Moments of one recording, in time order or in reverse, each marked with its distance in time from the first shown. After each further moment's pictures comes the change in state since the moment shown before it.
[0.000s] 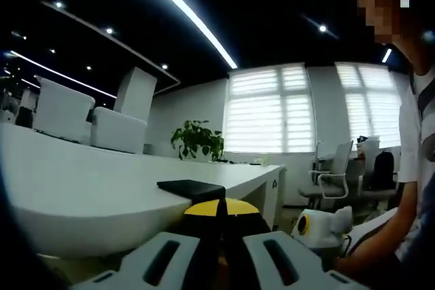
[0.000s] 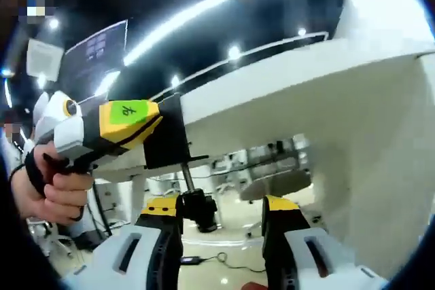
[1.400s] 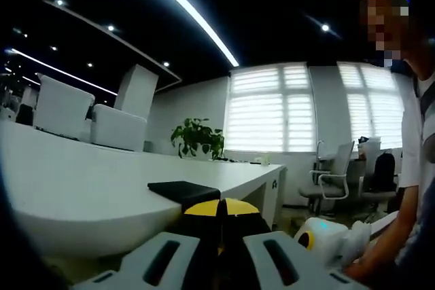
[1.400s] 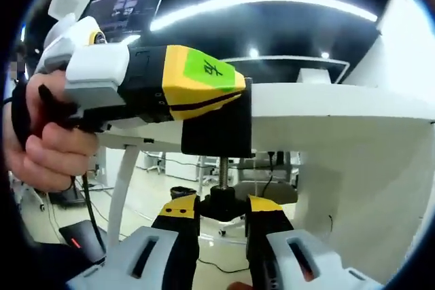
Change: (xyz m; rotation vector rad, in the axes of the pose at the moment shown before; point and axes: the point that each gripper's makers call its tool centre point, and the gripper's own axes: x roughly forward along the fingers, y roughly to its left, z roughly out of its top) left arm 0.011 -0.006 -0.001 -0.007 0.011 0.003; right arm 0.018 0.038 -0.006 -0.228 0.025 0.110
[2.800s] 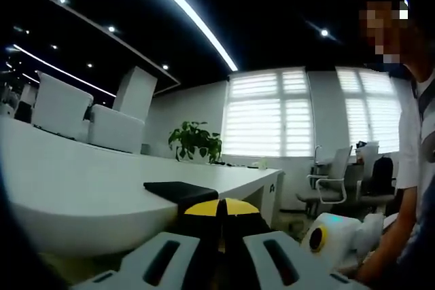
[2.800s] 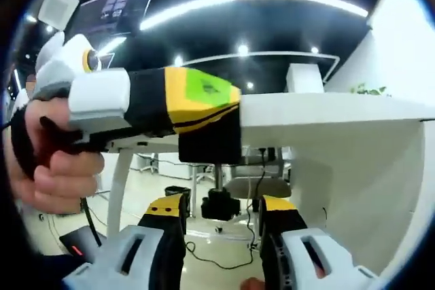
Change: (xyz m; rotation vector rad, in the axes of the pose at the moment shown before) left arm 0.003 -0.002 -0.001 -0.014 -0.027 -0.018; right arm 0.000 0.002 0.004 0.031 0.029 -0.105
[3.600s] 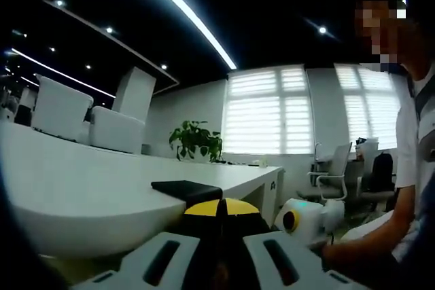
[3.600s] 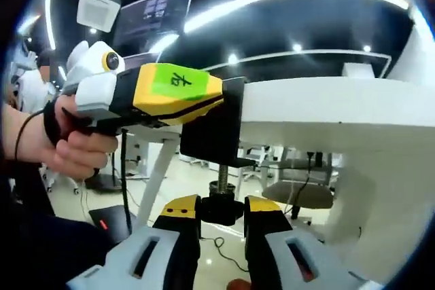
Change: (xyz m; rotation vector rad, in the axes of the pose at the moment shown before) left arm -0.009 0.004 0.001 0.019 0.011 -0.001; right arm 0.008 0.005 -0.003 -0.094 0.000 0.424
